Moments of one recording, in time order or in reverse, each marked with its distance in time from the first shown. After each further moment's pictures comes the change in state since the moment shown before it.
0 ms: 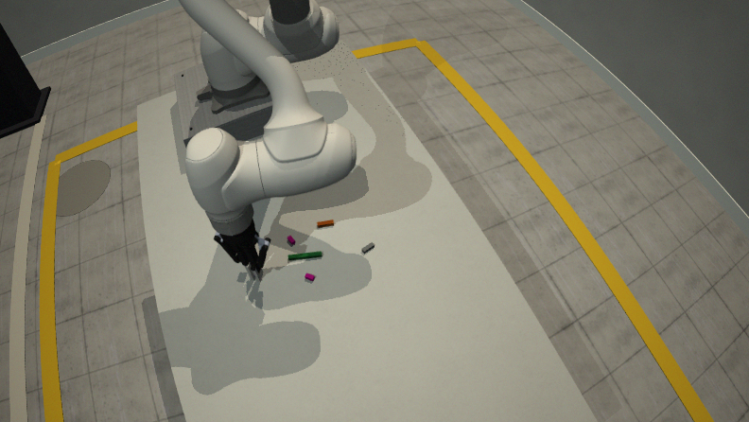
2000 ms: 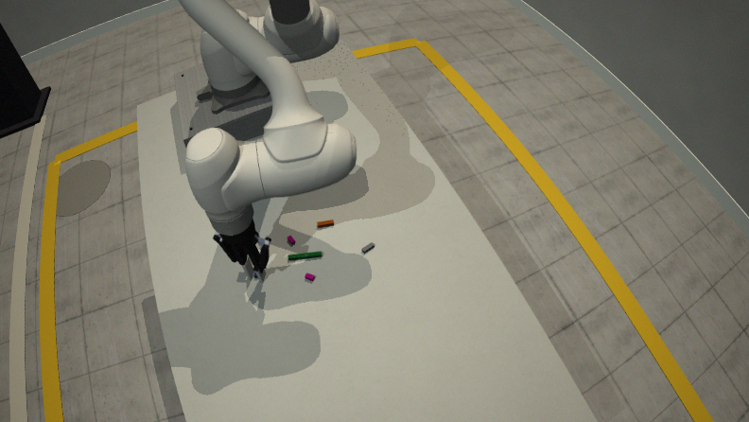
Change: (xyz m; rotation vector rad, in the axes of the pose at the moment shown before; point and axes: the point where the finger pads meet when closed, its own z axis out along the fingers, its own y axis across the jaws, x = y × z) arm 0.000 0.000 0.000 0.000 0.000 0.000
